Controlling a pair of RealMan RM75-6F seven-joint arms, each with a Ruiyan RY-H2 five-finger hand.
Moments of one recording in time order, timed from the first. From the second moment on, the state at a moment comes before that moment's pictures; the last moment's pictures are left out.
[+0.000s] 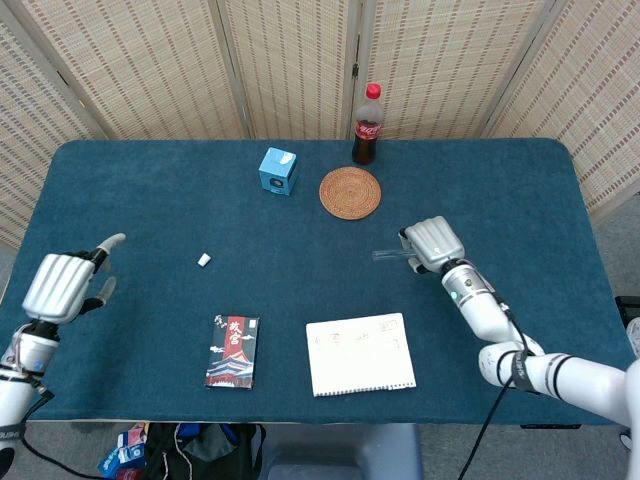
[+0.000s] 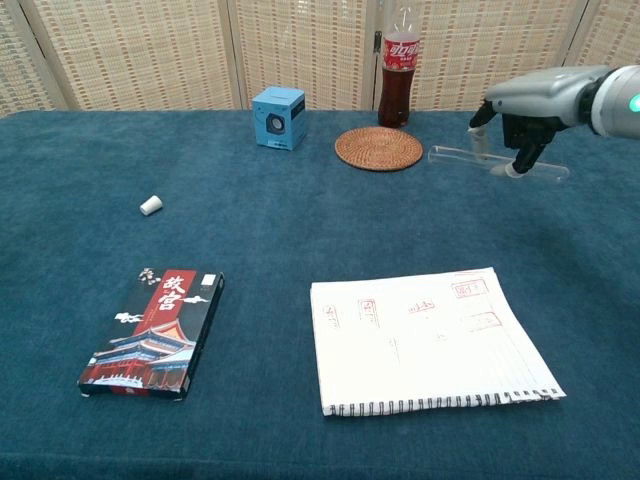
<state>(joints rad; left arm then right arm) -0.44 -1.08 -0.20 -1.52 1.46 1.17 0.11 0.92 -1.31 0.10 -1.42 -0.87 0.79 -0.47</state>
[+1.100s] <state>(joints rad) -0.95 -1.27 -0.10 -1.26 0.95 0.47 0.34 0.82 -1.14 0.06 -1.64 -0.85 0.92 -0.58</state>
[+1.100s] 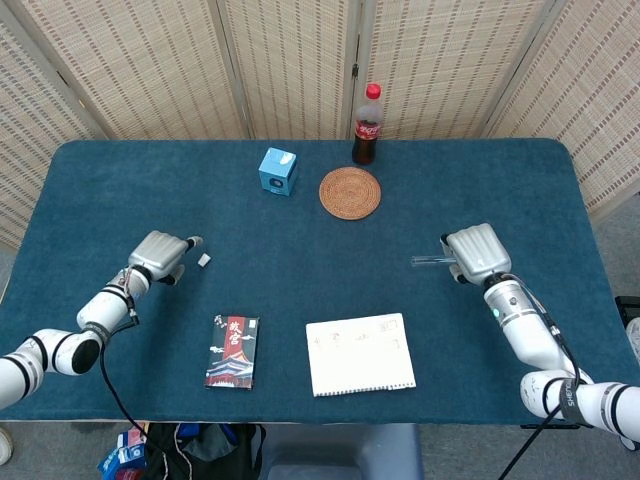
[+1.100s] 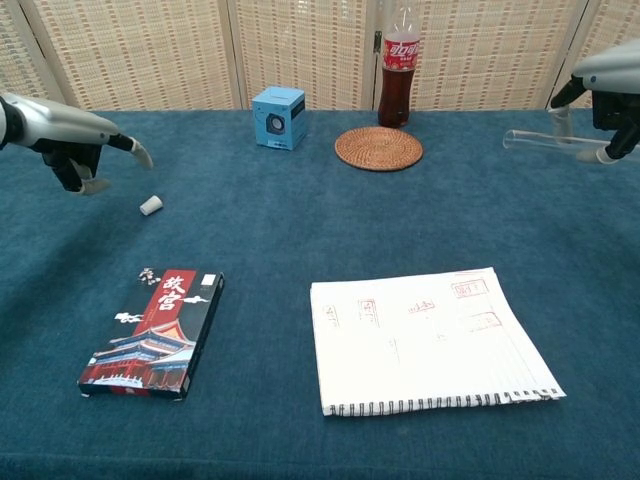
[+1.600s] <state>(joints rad) -1.02 -1.35 -0.03 -1.20 0.85 0.47 0.37 0.81 -1.15 0.05 -1.62 -0.84 0.91 -0.58</state>
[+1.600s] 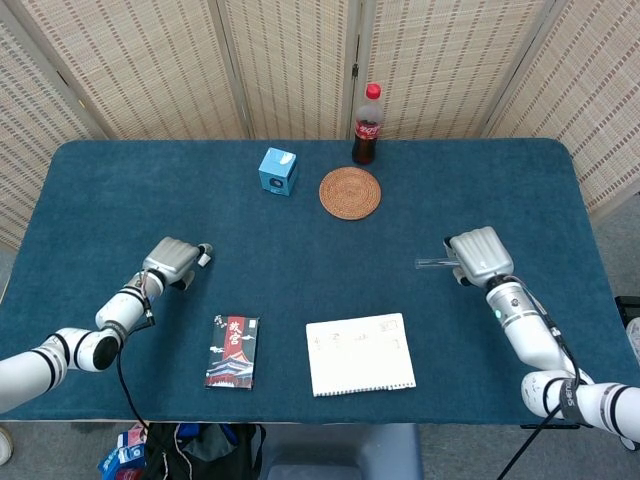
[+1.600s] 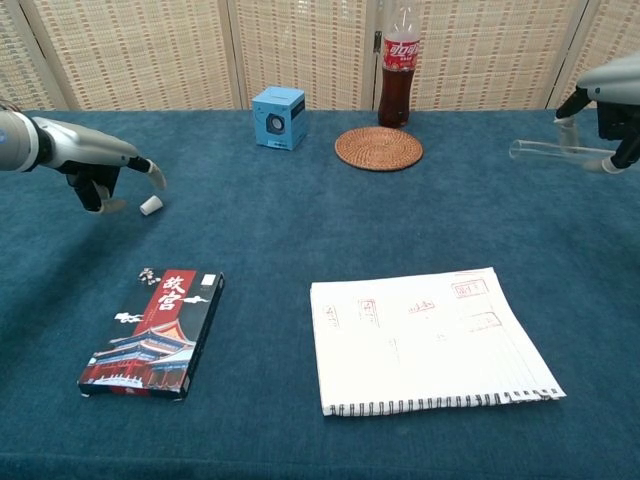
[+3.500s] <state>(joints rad) -0.99 -1.20 0.03 -1.41 0.85 0.68 0.34 0.77 -1.16 0.06 -1.61 -0.88 0.92 -0.54</state>
